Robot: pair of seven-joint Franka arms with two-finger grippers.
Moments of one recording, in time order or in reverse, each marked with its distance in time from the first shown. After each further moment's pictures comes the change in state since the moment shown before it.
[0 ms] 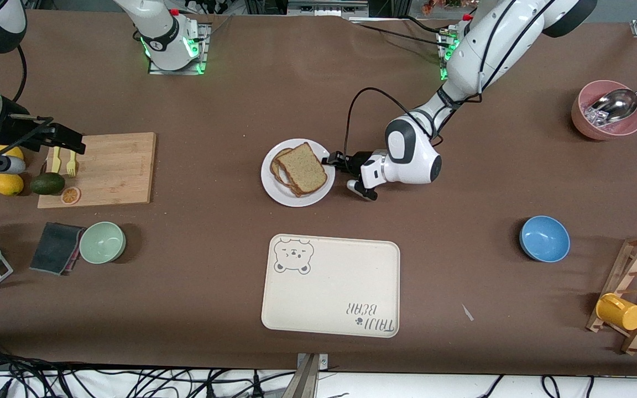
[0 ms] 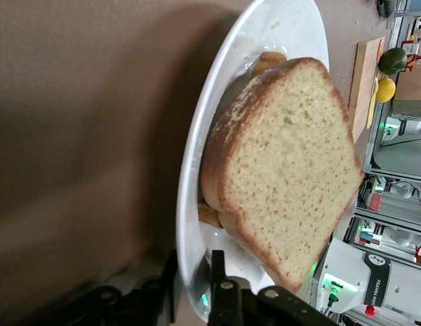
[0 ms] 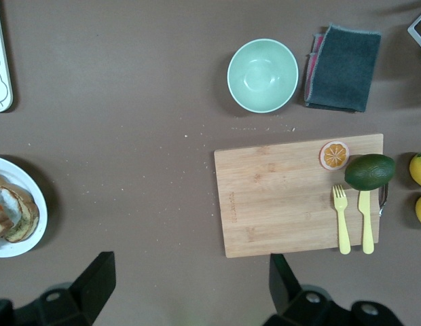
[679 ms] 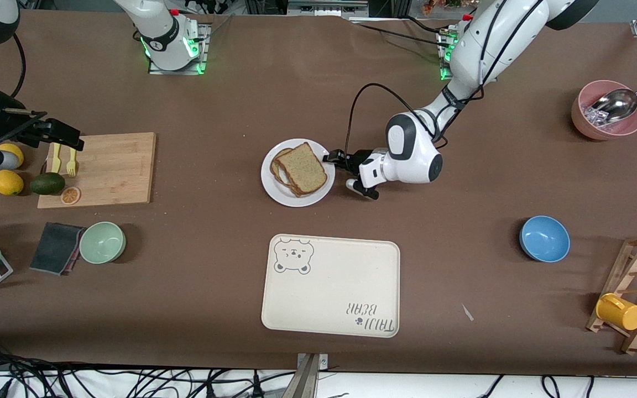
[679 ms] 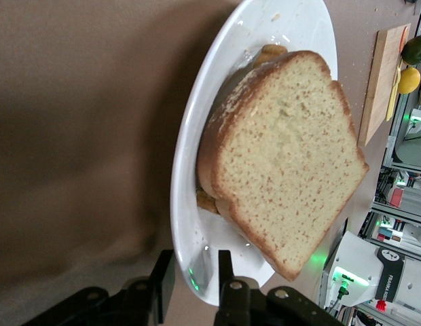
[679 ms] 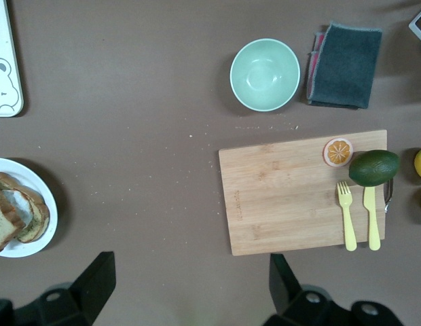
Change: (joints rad) left arm 0.001 -0.037 0.000 -0.011 0.123 -0.002 -0.124; right arm -0.001 -0.016 -0.008 0.001 0.017 -0.006 0.011
